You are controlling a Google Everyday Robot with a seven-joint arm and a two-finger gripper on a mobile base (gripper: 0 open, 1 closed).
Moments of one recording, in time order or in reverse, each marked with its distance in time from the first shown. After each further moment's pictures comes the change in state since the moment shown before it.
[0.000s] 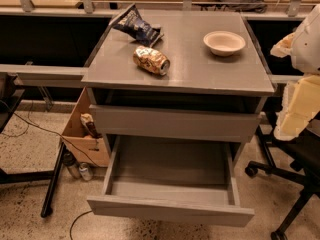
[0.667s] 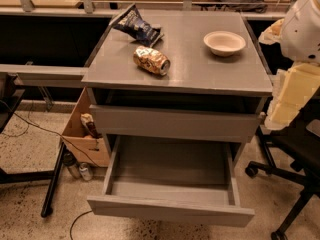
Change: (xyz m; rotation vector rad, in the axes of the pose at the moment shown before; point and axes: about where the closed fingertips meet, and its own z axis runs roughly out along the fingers) arm -0.025 -0.006 -0.011 0.029 -0.030 -0.068
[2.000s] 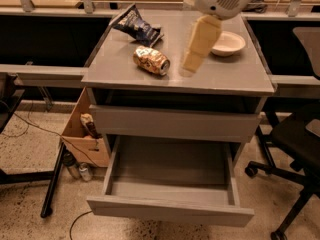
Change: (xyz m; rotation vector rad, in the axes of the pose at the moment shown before) arm -0.156 -0.072 0.018 0.039 -0.256 -0.102
